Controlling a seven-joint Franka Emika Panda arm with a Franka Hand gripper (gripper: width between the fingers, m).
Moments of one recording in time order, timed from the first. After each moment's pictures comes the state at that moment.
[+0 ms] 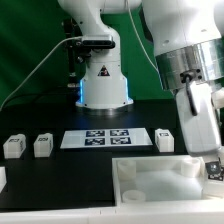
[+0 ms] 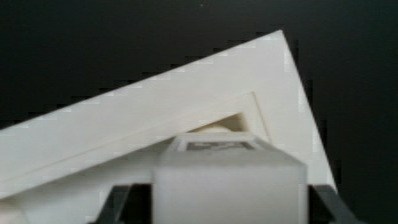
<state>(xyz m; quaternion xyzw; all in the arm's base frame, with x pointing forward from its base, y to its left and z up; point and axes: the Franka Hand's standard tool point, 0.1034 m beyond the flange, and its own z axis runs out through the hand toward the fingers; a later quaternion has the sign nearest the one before) 0.625 0.118 0.066 -0.59 0.80 0.03 0.14</state>
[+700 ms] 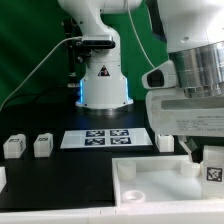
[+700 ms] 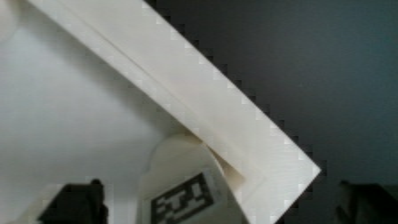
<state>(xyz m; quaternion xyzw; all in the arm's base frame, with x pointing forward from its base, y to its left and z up) 0.622 0.130 0.068 -0.93 0.35 -0.01 0.11</state>
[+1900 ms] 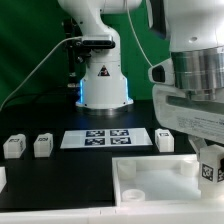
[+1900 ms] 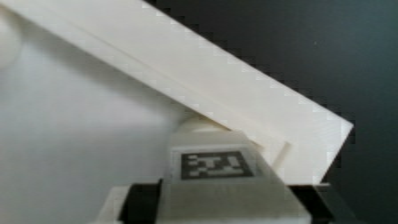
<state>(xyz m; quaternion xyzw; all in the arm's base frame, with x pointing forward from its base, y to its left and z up) 0.628 0.124 0.065 -0.80 0.59 0.03 0.07</state>
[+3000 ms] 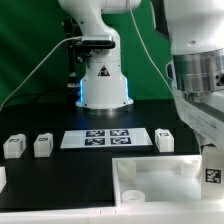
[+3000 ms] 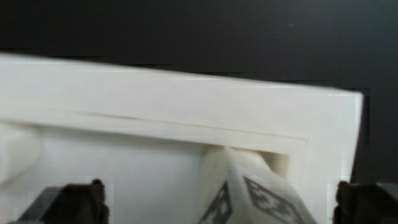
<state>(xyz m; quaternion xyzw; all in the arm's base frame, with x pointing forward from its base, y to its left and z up) 0.619 0.124 0.064 -0.81 0.58 0.05 0.06</state>
